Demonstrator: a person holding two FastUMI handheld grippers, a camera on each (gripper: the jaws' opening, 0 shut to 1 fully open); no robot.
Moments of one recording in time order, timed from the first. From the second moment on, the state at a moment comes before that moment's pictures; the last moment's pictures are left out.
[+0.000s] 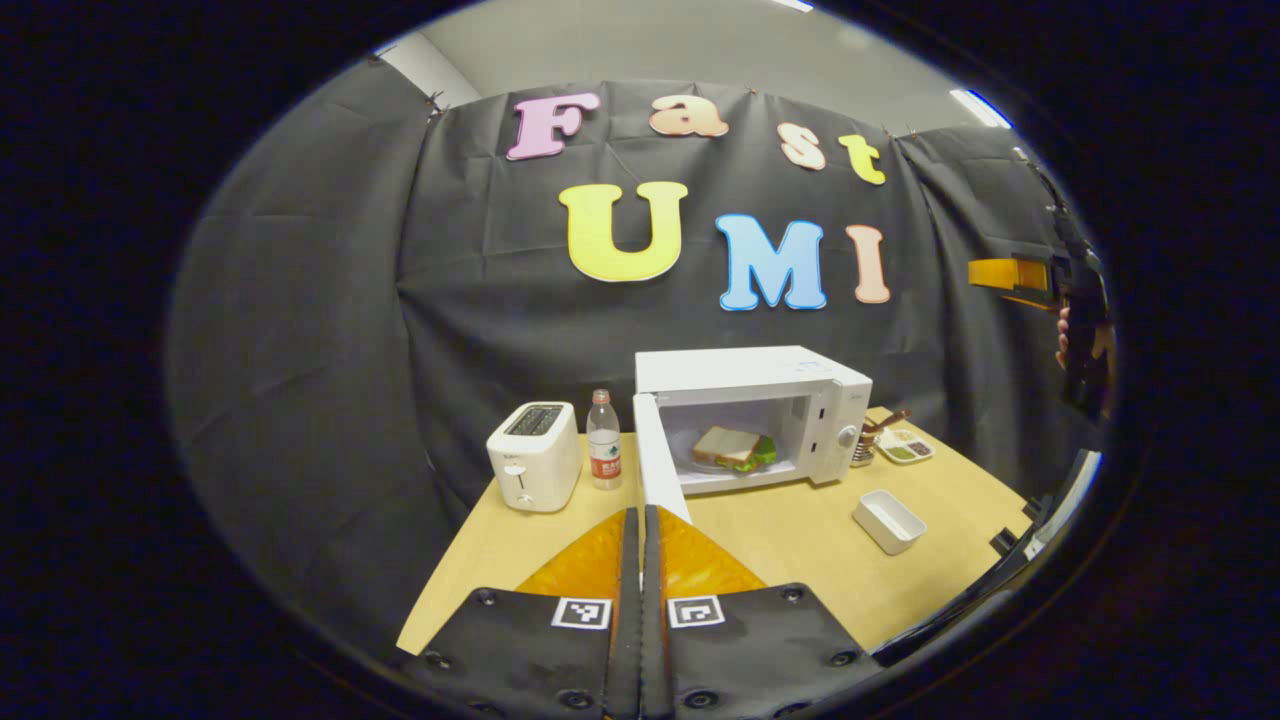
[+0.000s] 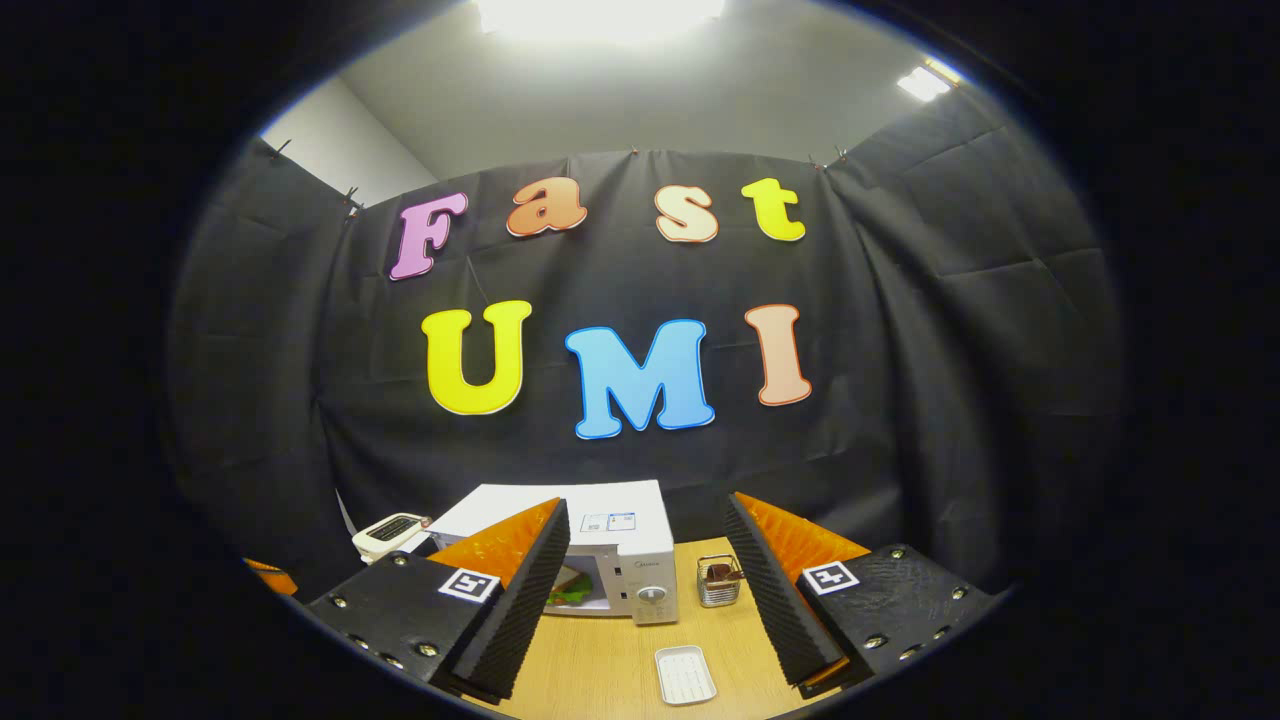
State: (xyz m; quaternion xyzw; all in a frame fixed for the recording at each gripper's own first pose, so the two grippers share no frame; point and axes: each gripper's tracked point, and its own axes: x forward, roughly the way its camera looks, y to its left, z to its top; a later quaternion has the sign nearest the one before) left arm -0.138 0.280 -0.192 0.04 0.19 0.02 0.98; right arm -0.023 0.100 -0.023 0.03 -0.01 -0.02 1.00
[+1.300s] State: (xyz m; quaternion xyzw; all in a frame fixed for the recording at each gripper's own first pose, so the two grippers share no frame) left arm -0.118 0.176 -0.269 0.02 0.26 -0.07 0.96; right arm 0.008 0.032 -0.038 0.01 0.02 -0.04 1.00
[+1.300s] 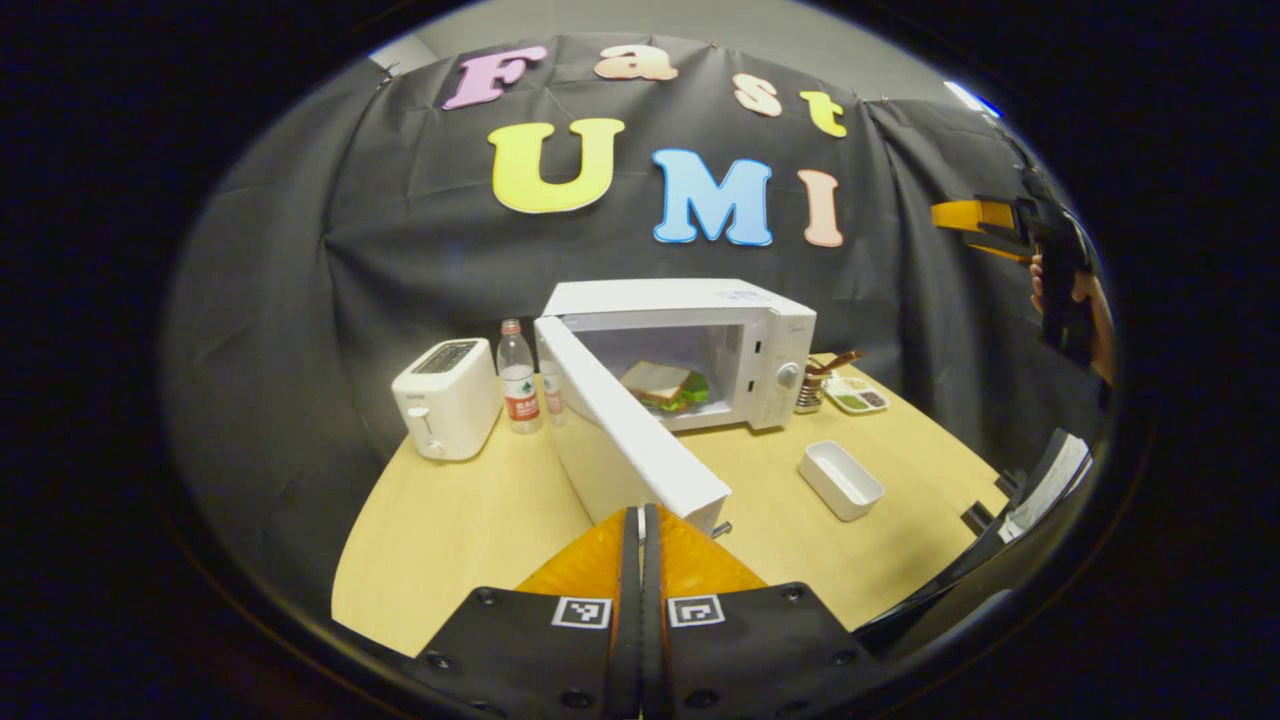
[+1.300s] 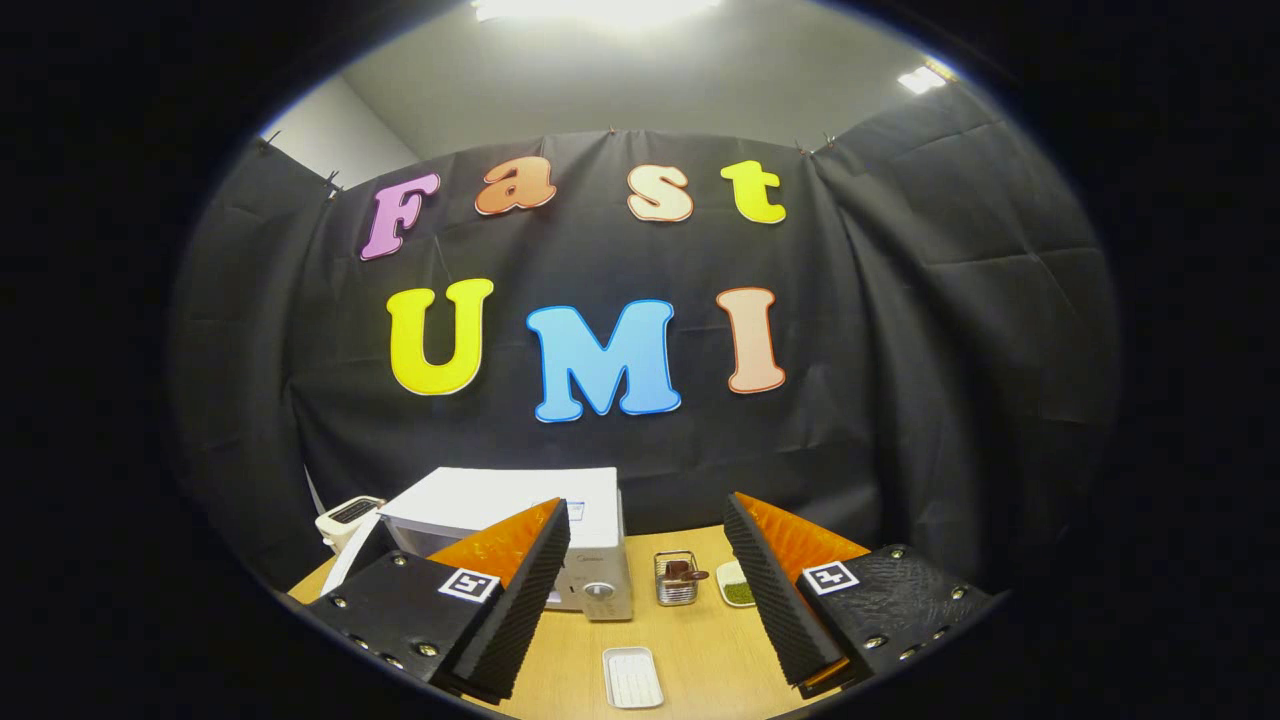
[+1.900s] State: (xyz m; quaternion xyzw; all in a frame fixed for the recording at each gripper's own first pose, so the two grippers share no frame) left arm -0.062 0.088 -0.275 0.02 0.25 -0.12 0.96; right arm 0.029 -0.013 -0.041 0.02 0.02 -0.07 1.00
